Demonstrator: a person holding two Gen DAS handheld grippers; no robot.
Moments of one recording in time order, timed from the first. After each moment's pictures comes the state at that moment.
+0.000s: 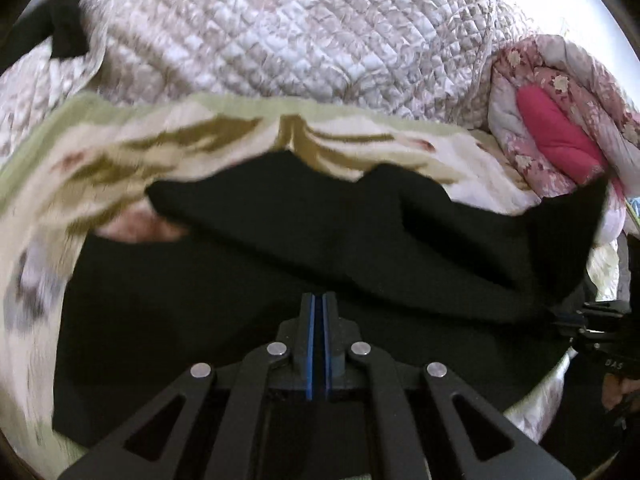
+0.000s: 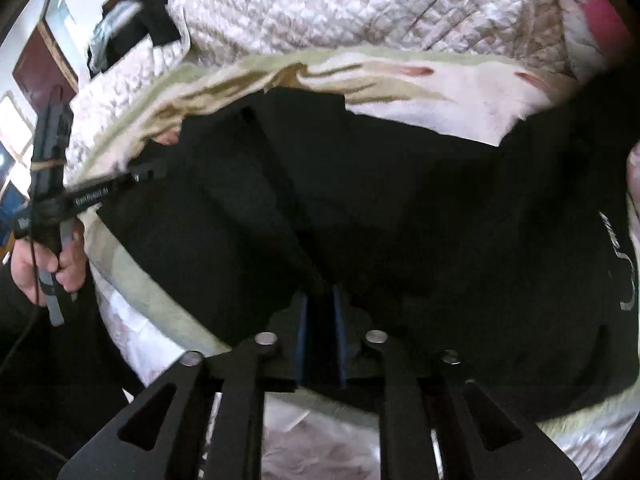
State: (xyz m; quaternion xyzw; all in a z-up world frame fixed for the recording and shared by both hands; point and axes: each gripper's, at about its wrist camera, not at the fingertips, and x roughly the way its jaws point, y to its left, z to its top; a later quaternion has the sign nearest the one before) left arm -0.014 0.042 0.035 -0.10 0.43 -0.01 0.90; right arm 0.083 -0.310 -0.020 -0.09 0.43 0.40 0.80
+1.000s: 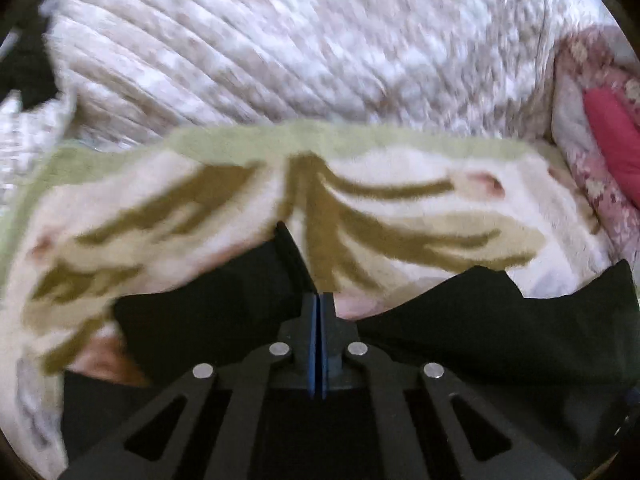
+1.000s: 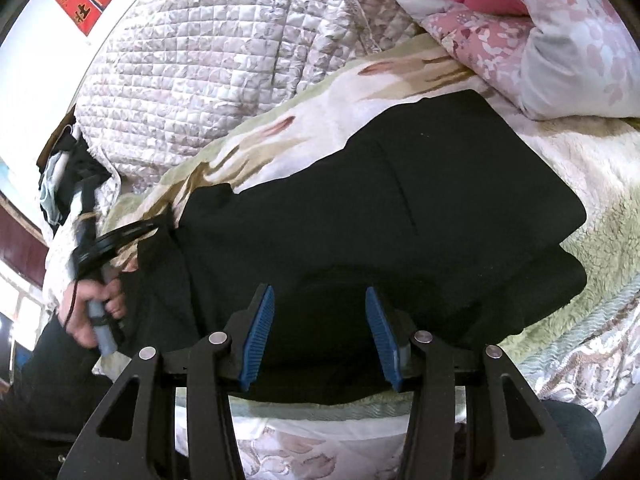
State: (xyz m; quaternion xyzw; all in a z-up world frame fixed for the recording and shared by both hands) left arm 0.098 0.027 0.037 -0.05 0.43 0.08 0.90; right arm 0.100 -0.404 -0.011 0.11 0.42 0.28 0.86
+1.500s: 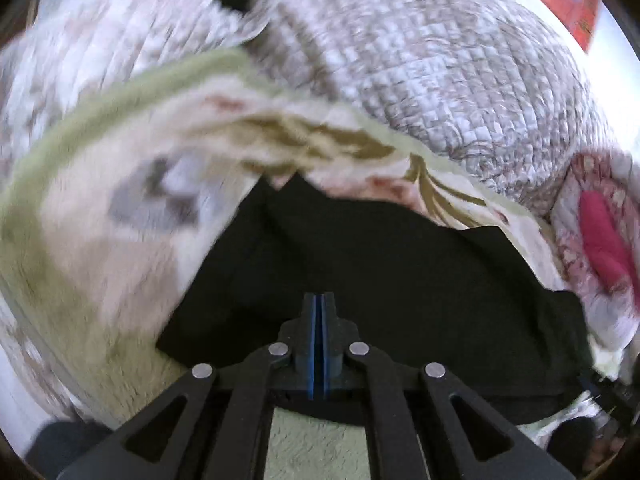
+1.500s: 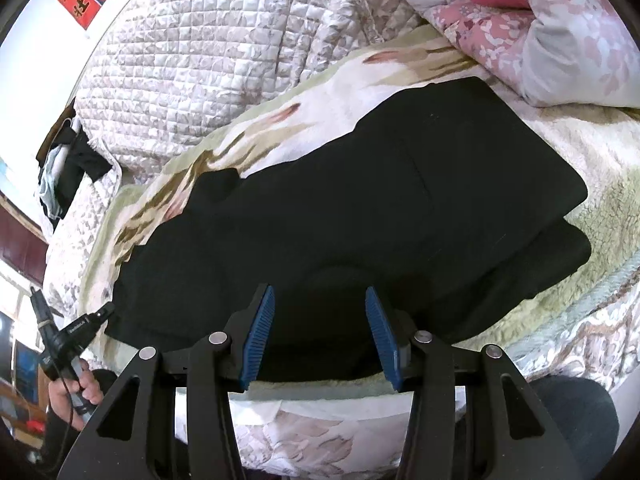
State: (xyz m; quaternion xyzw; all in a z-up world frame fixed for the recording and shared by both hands) left arm -0.086 0.122 0.028 -0.25 0.38 0.13 0.88; right arm 0.085 -0.397 -0.009 0.10 0.43 0.28 0.85
